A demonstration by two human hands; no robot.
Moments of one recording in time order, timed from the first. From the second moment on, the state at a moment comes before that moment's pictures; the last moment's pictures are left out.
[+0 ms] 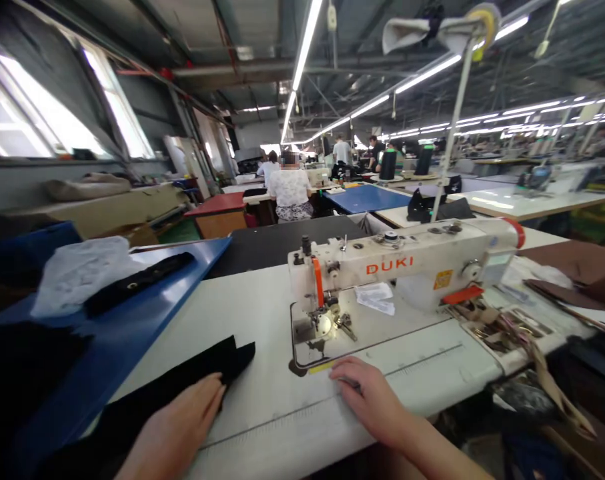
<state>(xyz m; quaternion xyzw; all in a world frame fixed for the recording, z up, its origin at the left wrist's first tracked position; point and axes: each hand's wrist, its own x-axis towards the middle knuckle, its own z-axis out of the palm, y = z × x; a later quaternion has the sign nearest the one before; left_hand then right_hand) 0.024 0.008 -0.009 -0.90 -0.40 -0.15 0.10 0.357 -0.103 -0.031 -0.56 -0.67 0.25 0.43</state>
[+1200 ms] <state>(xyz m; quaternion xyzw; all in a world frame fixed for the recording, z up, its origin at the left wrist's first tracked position) 0.151 0.028 -0.046 -0.95 -0.30 -0.11 0.00 0.515 -0.035 -0.053 -0.72 -0.67 -0.03 0.21</state>
